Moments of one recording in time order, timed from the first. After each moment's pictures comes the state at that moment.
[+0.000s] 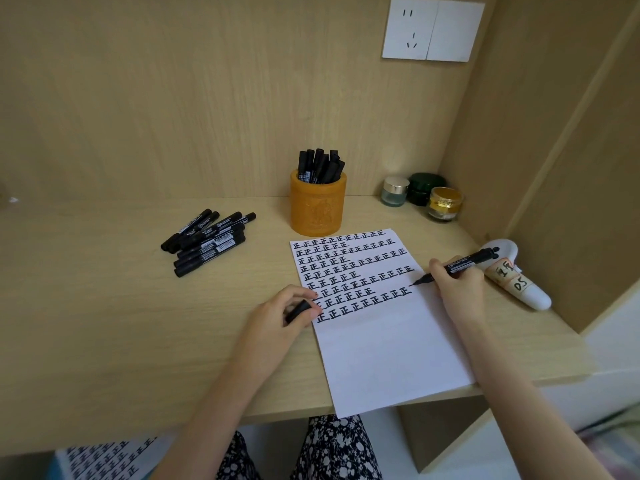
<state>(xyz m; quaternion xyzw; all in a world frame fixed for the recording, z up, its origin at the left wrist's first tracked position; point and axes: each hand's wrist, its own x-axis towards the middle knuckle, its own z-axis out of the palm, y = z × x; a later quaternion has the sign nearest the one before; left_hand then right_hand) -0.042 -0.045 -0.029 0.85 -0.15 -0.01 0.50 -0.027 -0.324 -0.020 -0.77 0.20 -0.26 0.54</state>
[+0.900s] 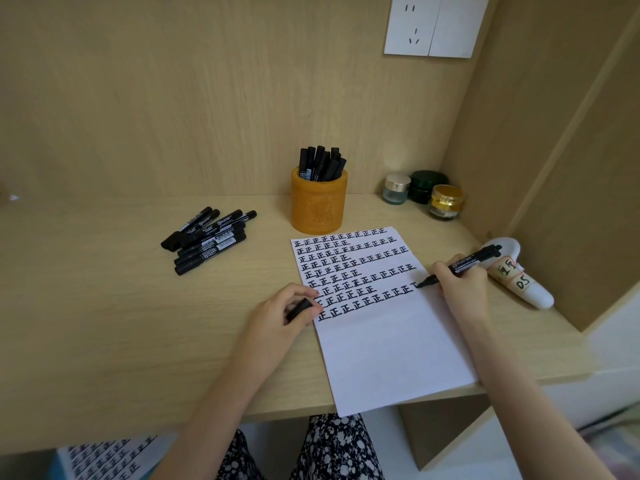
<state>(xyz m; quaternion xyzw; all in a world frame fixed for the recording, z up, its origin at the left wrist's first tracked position) -0.043 -0.045 -0.027 0.85 -0.15 -0.01 0.50 -0.027 -0.327 -0.021 -0.77 0.19 -0.26 0.55</state>
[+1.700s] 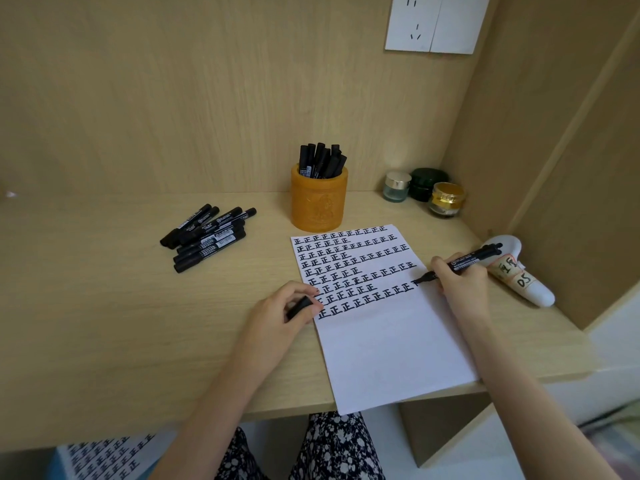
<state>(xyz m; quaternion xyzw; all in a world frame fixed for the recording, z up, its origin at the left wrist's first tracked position) -0.042 -0.044 -0.028 0.85 -0.15 0.00 0.50 -0.025 -0.327 -0.024 -0.76 0.19 -0.26 0.56</state>
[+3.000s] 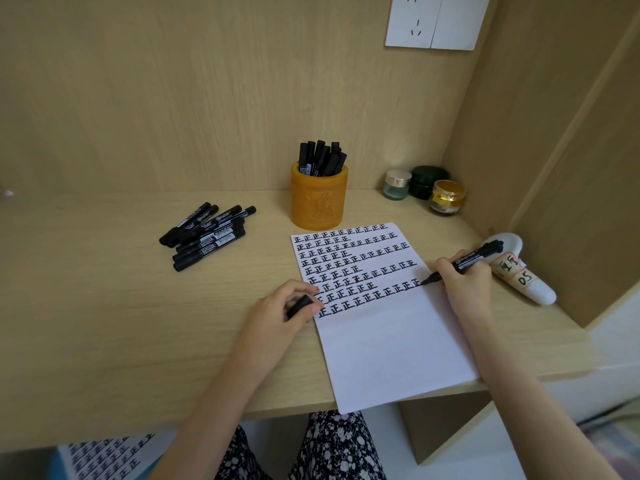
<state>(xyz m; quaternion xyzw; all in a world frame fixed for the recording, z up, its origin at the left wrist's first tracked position) -0.043 -0.045 -0.027 0.85 -0.16 0.00 0.50 -0.030 -0.325 -0.018 -0.78 0.18 -0.29 0.53</state>
